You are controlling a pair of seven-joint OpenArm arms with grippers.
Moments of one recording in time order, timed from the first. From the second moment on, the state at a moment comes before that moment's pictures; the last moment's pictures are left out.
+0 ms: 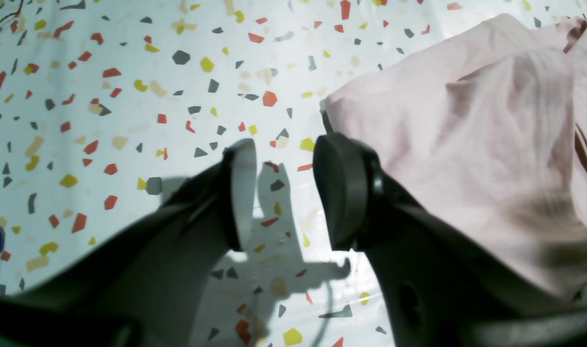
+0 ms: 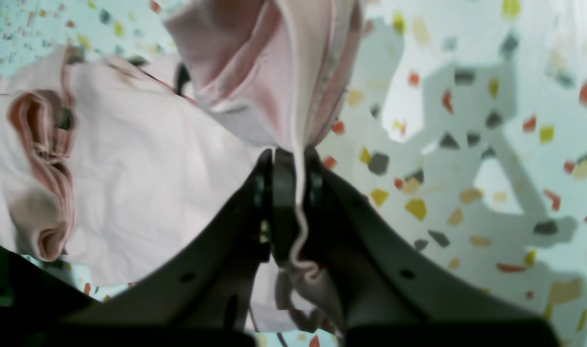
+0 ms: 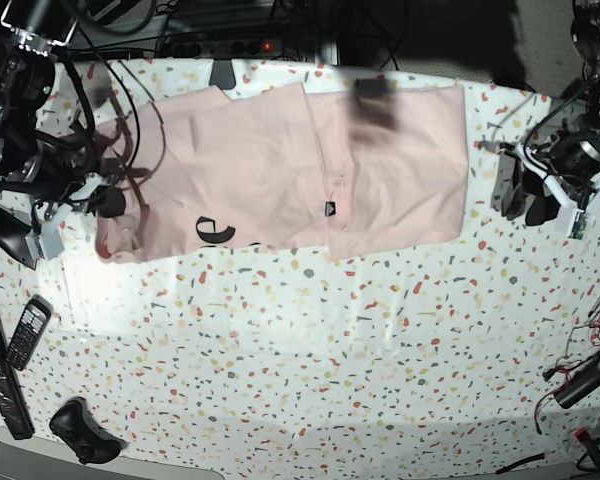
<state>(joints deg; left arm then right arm) 15.1 -19.5 -18.2 103.7 -28.5 -32.2 40.6 -4.2 20.1 29.1 98.3 45.3 32.4 -71.4</state>
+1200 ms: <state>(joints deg) 15.0 -20.6 -18.2 96.6 -18.8 -22.9 31.5 -5.6 16.0 27.3 110.8 50.9 32.1 -71.8</state>
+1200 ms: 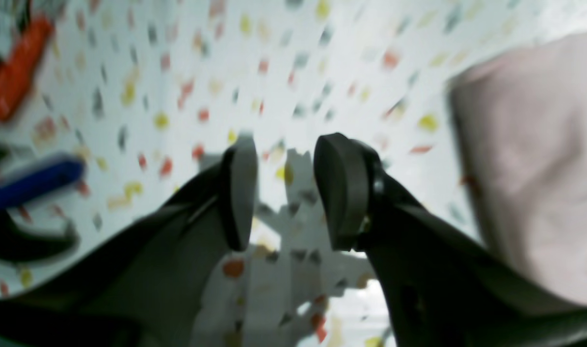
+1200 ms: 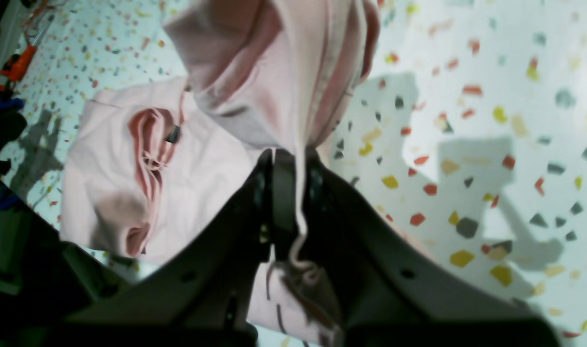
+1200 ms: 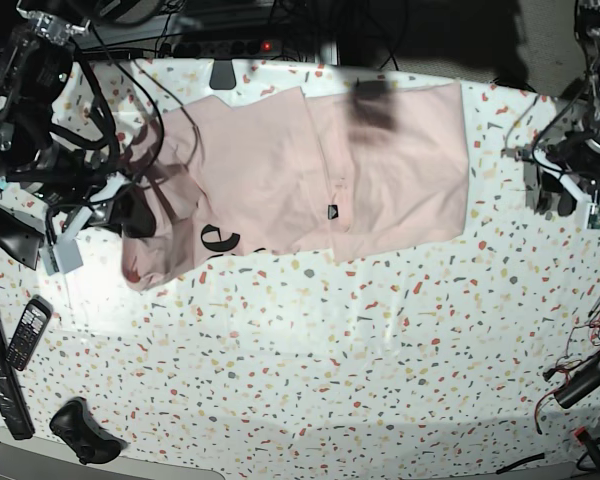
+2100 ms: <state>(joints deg) 15.3 -20.6 -18.2 98.8 -18.9 -23.2 32.7 -4.1 -7.6 -7.1 118.1 38.4 29.5 -68.5</state>
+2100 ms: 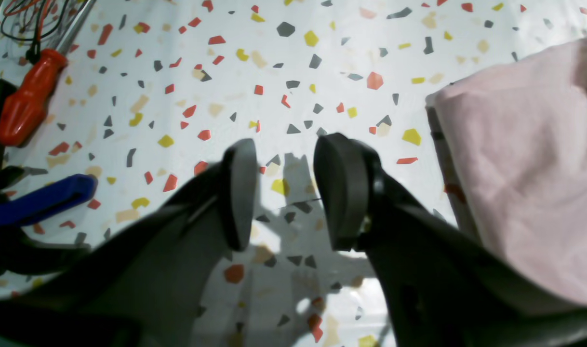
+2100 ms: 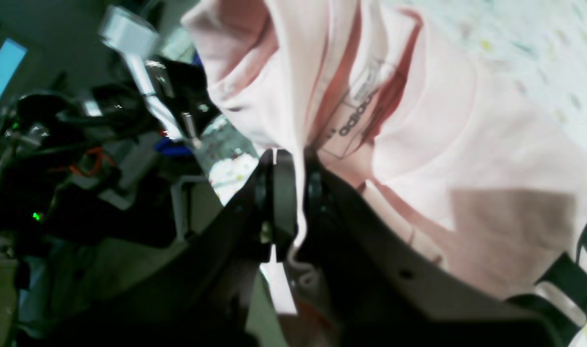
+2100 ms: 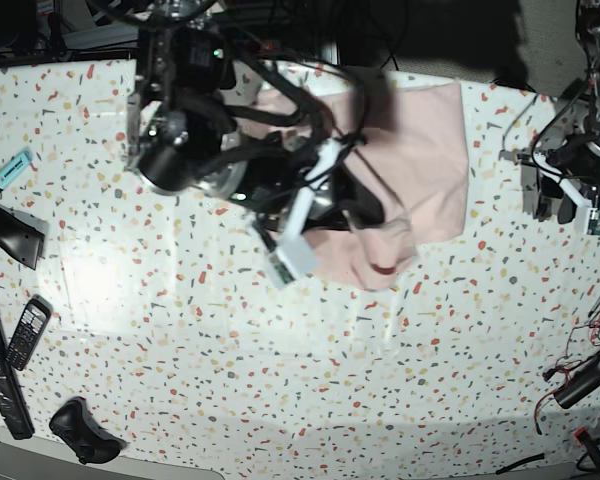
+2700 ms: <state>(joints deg) 15.3 -20.6 -18.2 98.8 -18.9 -23.1 33.4 -4.1 -8.4 -19.8 107.6 29.4 26.4 -54.3</state>
